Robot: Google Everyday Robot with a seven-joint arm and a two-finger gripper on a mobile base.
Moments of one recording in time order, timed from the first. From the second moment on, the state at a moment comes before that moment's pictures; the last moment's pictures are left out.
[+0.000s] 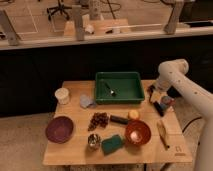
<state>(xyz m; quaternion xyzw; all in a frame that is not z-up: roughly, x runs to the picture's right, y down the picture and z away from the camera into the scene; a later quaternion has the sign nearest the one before) 0.335 0.036 0.893 -0.21 0.08 0.30 0.93</state>
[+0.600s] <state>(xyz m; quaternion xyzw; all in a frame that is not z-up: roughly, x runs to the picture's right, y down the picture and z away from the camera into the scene) 0.341 0.056 0.926 -0.22 0.08 0.33 0.91</state>
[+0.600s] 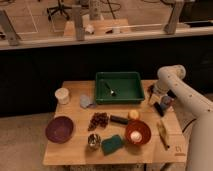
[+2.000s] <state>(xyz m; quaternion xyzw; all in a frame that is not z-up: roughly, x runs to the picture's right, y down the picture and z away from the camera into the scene) 0.348 0.086 0.952 -0.25 0.06 0.36 0.90</state>
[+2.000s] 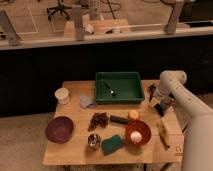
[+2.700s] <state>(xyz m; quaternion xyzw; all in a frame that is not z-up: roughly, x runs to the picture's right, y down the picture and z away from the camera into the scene) 0.335 0.081 0.941 -0.23 0.05 0.34 0.91</state>
